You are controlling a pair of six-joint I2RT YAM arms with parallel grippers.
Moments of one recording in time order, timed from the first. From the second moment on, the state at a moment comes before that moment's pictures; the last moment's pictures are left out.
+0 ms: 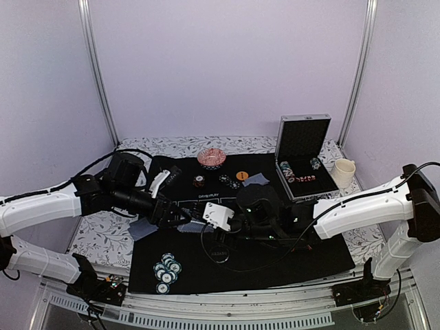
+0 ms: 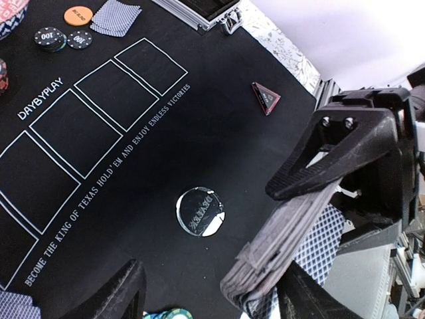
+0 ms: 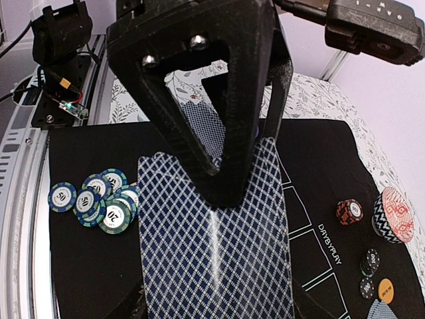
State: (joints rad) left arm -0.74 1.14 0.76 -0.34 0.49 -0.26; right arm 1.26 1.64 1.01 0.18 0.06 -0.30
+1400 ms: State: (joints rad) left arm -0.72 1.18 0.77 -0.32 0.58 -0.25; right arm 1.26 1.63 0.99 0.19 0.09 -0.30
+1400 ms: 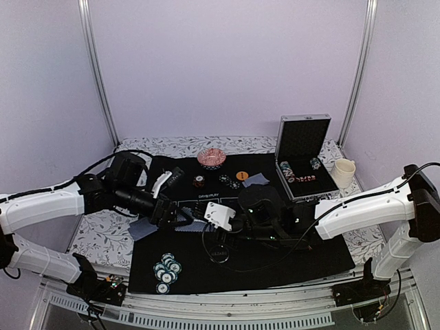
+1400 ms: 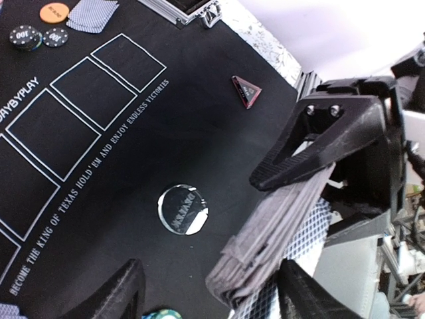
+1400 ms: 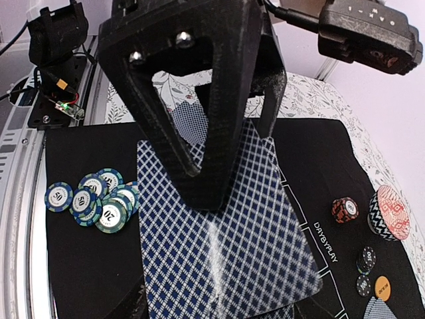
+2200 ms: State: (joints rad) left arm -0.59 1.02 0.70 -0.31 0.79 -0.26; right arm 1.26 1.62 0.99 0.19 0.10 -0.30
